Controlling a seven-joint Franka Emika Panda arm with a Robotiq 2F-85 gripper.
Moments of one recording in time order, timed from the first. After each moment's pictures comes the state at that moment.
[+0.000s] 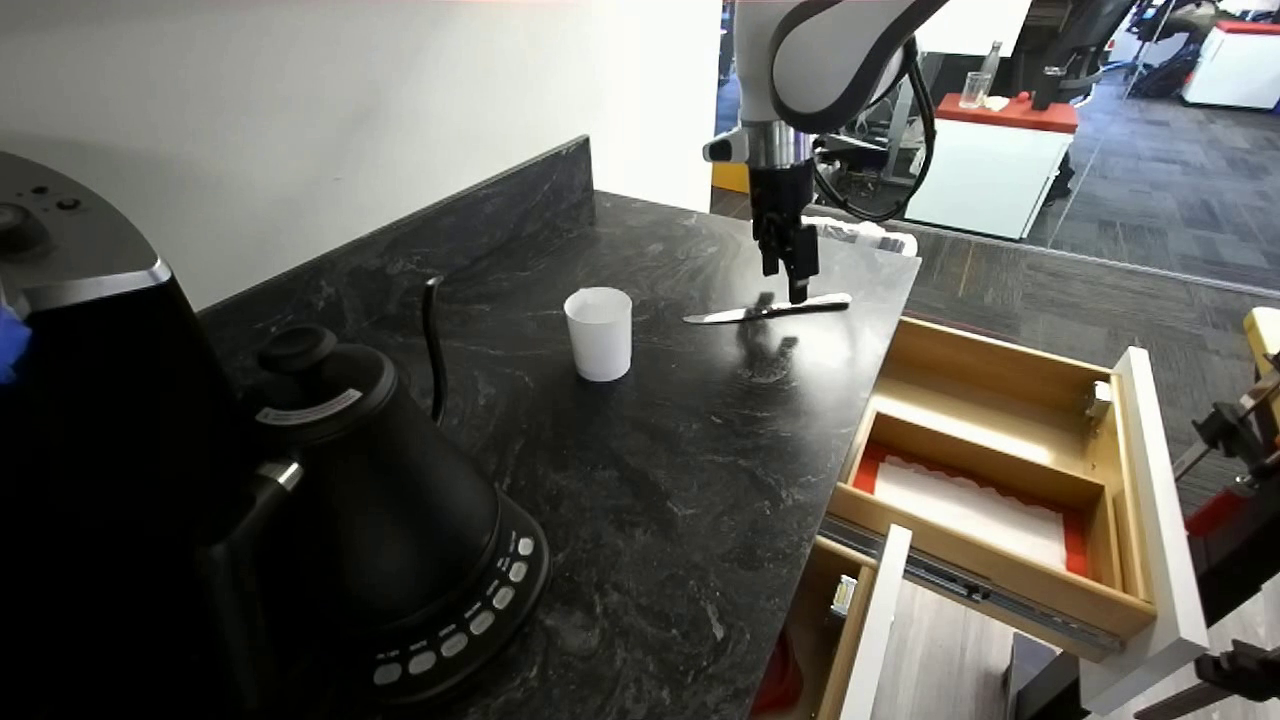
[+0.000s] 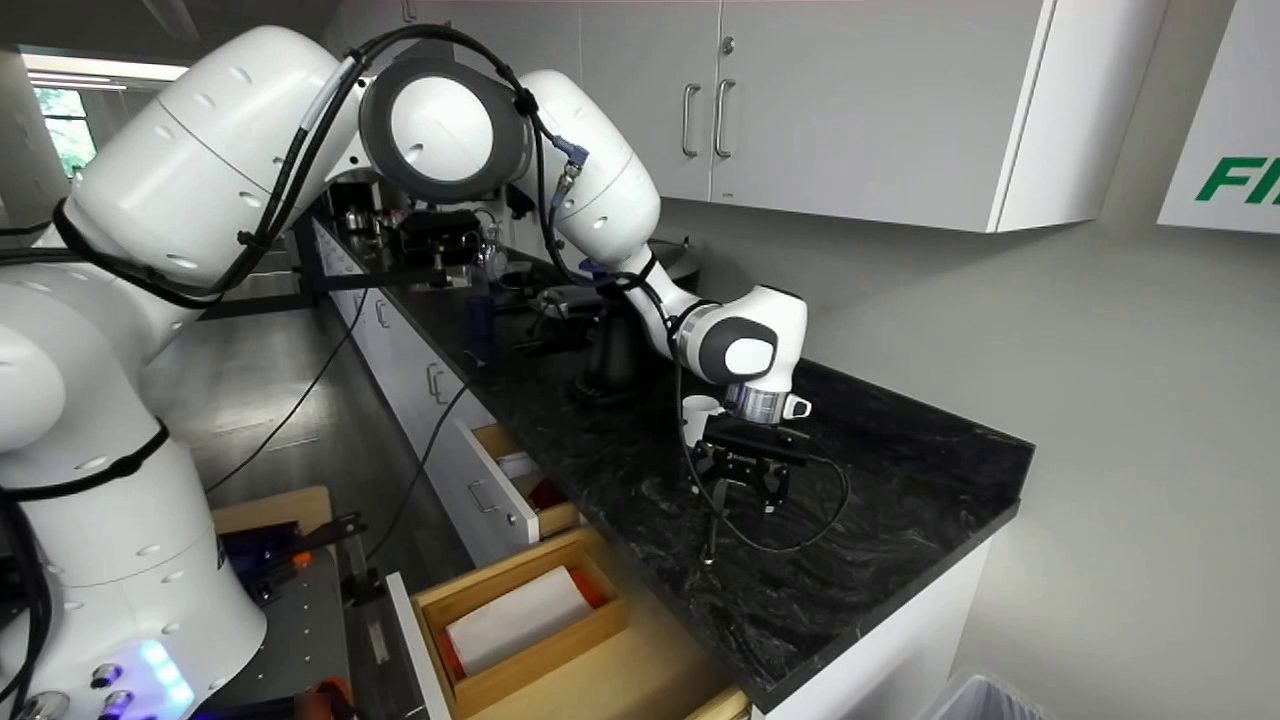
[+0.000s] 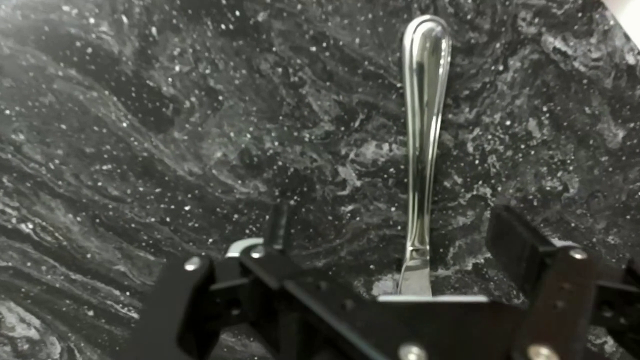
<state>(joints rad) -0.14 0.82 0.02 -1.58 -0.06 2.26 -0.85</state>
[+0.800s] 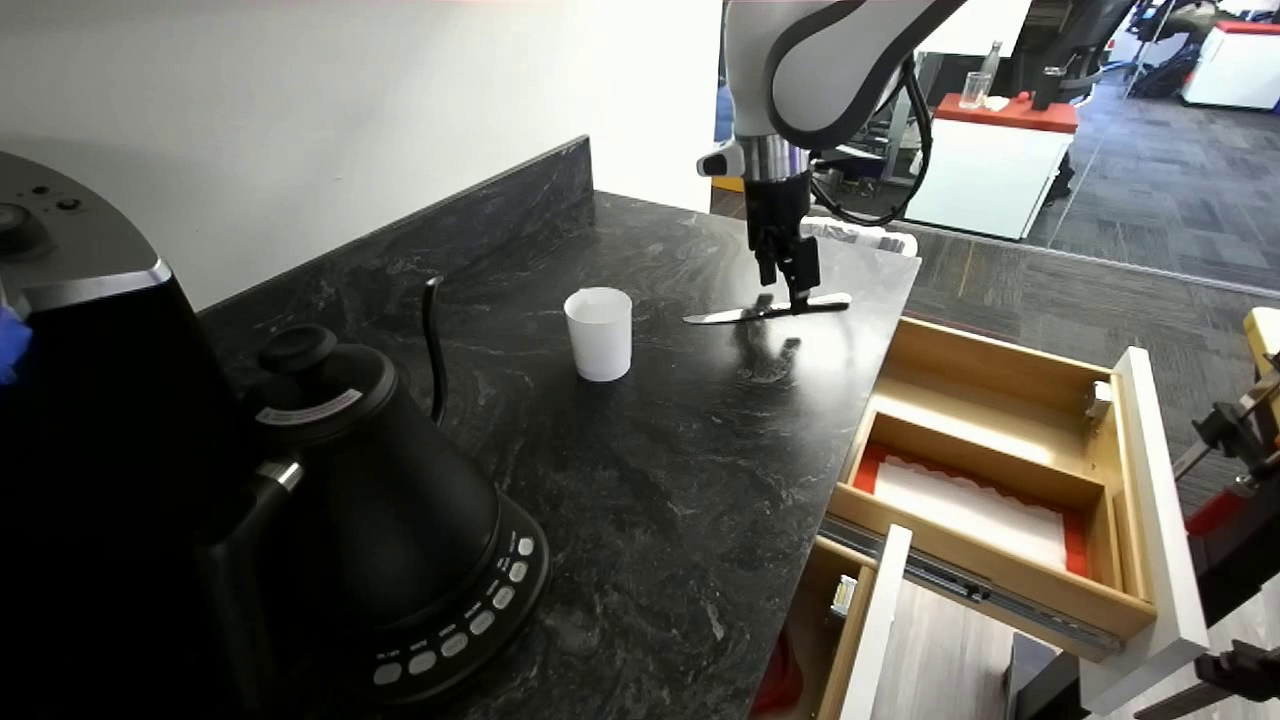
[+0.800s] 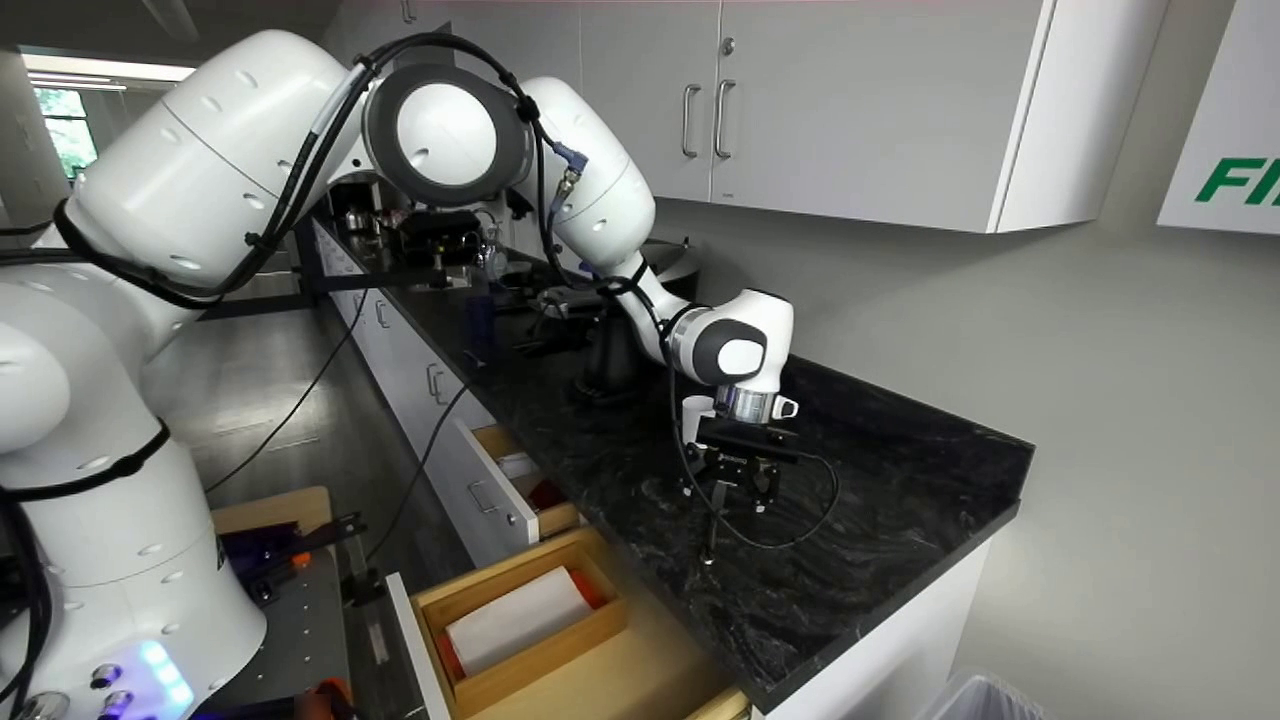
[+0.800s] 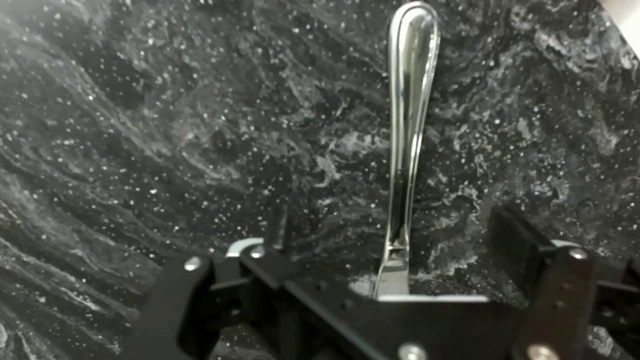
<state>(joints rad) -0.12 0.83 0.02 -1.59 -0.10 2.26 -0.85</state>
